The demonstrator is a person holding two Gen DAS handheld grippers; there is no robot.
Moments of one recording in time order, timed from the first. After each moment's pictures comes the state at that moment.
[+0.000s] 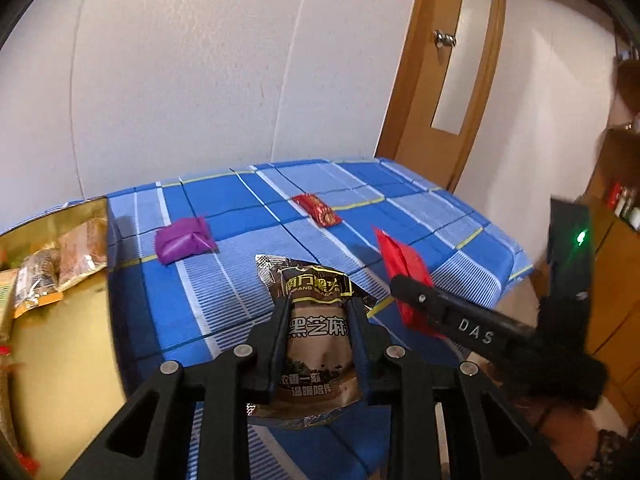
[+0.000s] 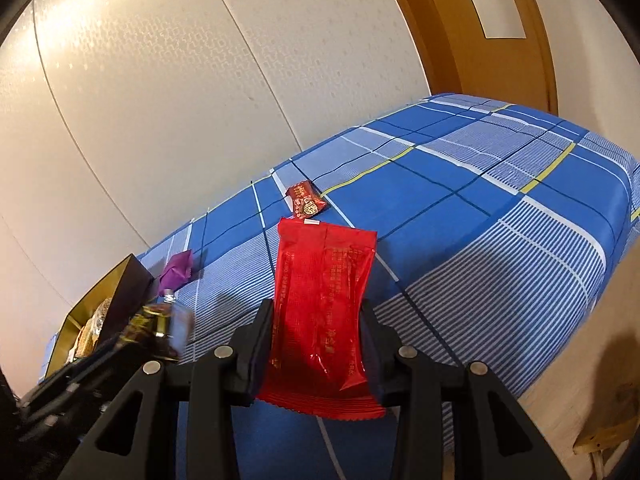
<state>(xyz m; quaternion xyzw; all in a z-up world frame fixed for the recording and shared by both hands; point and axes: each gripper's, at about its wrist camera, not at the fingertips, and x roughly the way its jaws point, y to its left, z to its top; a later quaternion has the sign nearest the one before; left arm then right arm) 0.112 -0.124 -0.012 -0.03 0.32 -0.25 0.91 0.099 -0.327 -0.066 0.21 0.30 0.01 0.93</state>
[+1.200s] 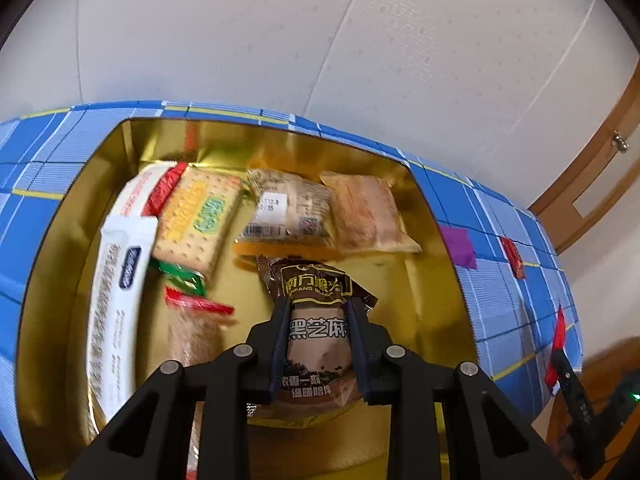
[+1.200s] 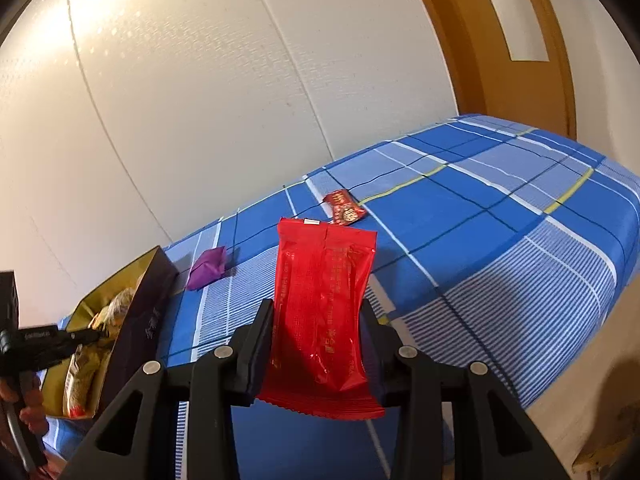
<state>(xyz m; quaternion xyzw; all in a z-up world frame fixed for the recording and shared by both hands) 0.169 0.090 -0.035 -0.17 0.45 -0.03 0.88 0.093 -0.302 -0.059 0.17 0.28 0.04 0.95</state>
